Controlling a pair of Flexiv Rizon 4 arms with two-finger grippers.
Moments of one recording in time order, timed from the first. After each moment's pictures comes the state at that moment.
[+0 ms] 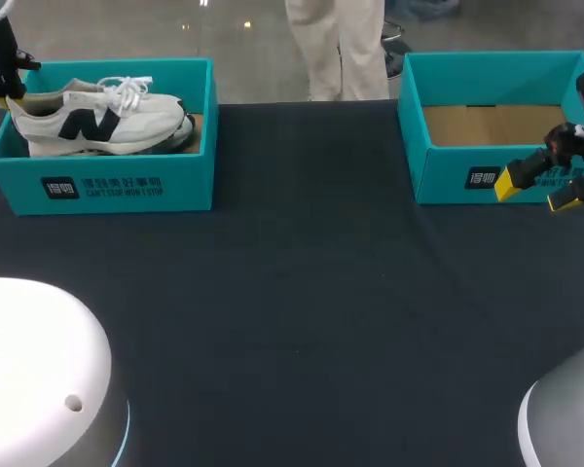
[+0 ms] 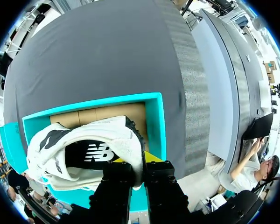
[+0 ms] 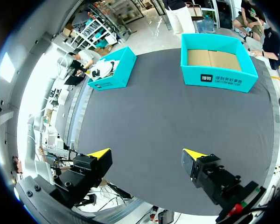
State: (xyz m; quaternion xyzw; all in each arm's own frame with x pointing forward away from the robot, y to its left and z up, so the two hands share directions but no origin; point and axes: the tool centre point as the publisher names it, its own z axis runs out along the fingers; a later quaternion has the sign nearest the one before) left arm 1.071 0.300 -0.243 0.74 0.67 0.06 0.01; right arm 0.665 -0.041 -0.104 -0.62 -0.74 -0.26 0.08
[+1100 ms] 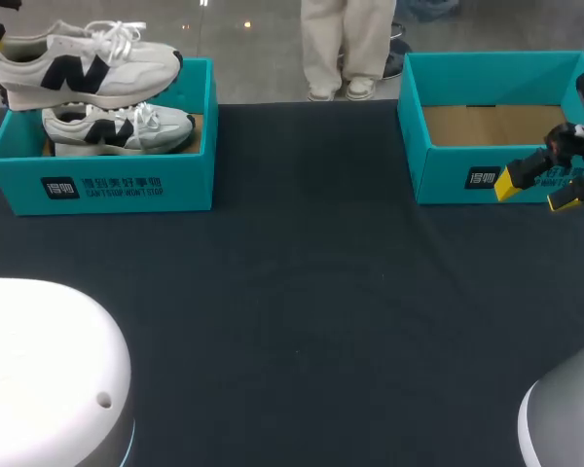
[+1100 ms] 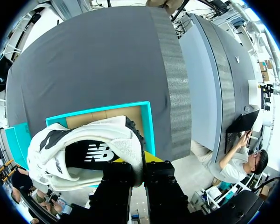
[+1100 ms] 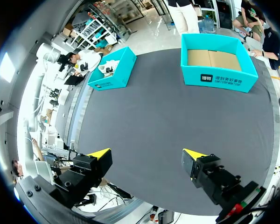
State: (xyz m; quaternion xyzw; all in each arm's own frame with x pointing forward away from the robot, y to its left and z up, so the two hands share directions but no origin) left arm 1.051 0.285 -0.127 0.74 0.66 0.09 0.01; right arm 0.665 -0.041 -0.104 -0.62 -0.74 -0.26 0.08
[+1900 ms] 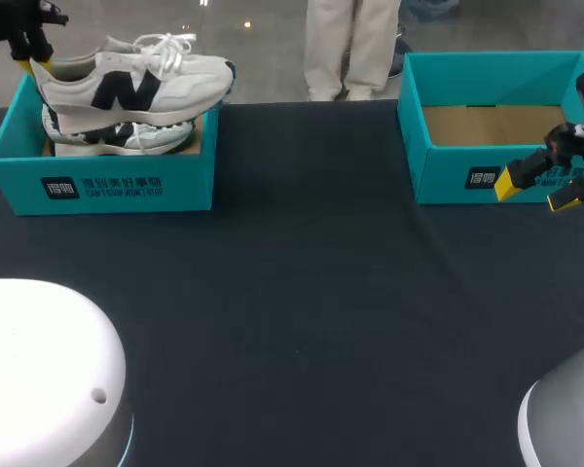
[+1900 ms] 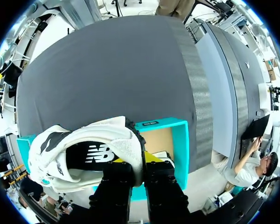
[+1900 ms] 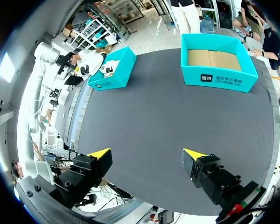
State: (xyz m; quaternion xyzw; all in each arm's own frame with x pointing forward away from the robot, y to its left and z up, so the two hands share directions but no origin) left arm 0.989 0.187 -0.134 0.76 0.65 0.02 0.01; right arm 0.665 -0.041 -0.104 -0.62 -0.74 -0.26 0.08
